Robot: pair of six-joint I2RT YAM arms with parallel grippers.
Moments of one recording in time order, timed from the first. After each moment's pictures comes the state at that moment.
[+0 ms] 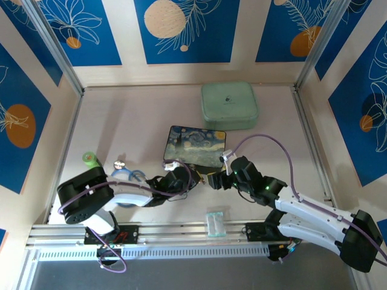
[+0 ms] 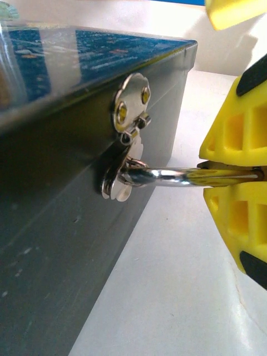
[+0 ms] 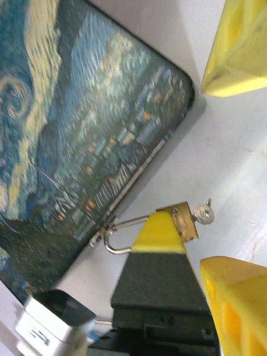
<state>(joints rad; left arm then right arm) -1.07 1.55 0.53 0.44 -0.21 -1.47 0.85 0.85 0.44 -0.25 0.06 0.35</state>
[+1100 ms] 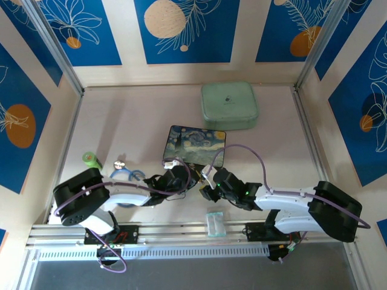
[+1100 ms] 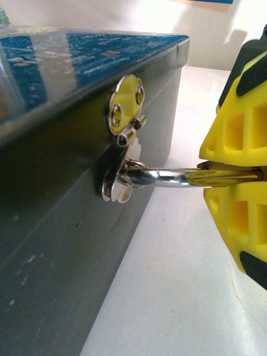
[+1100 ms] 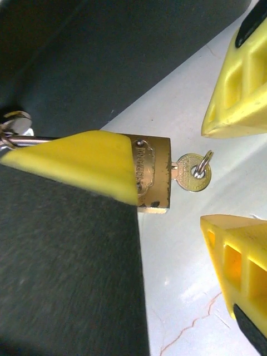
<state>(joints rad) -1.05 1.52 0.53 0.40 -0.18 -1.42 1.00 1.20 0.35 0.11 0.08 0.15</state>
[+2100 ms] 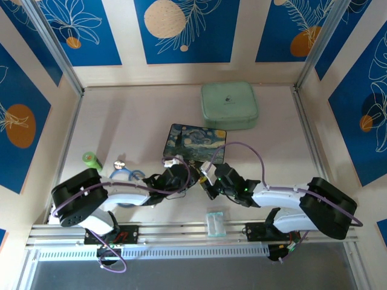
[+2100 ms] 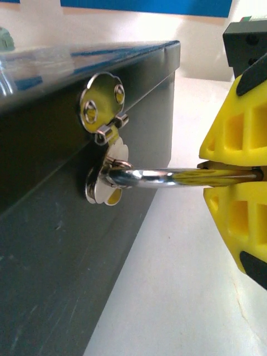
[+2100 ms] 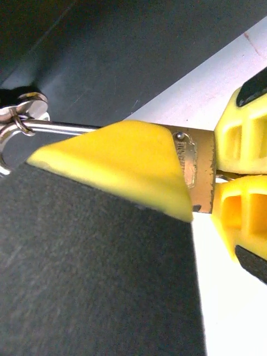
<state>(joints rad) -1.05 1.50 0.53 0.43 -0.16 -1.41 0.91 1.24 0.34 0.22 -0.05 0.09</state>
